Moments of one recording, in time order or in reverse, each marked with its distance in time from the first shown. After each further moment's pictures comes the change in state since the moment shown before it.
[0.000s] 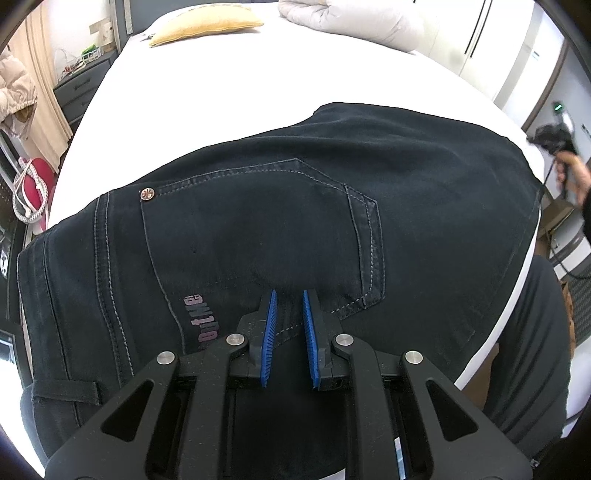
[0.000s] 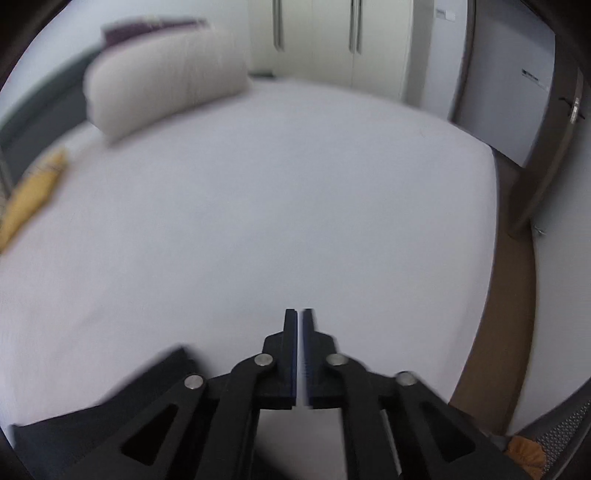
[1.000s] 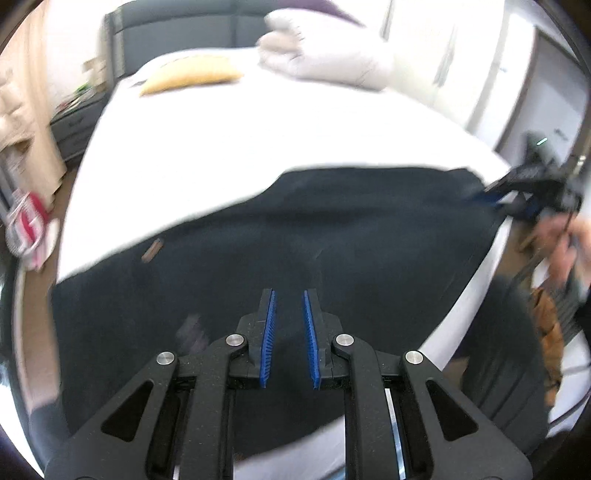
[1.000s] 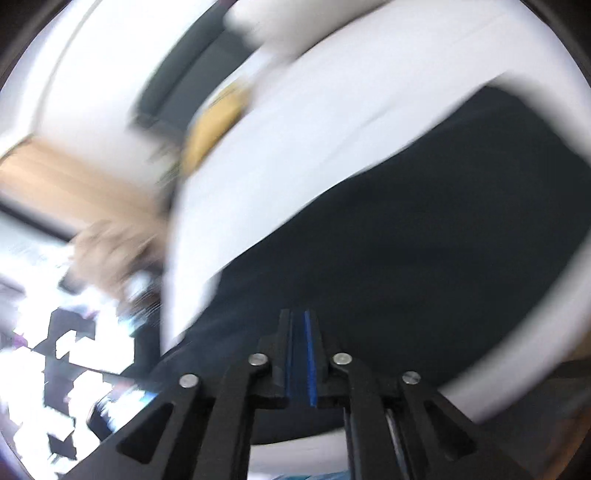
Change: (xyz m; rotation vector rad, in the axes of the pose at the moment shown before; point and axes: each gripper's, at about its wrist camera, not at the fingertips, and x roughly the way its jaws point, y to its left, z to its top) left arm -0.064 -0.025 0.016 0.061 -0.191 -0.095; right arm -0.037 0.179 -0.157 0.068 0.427 0.817
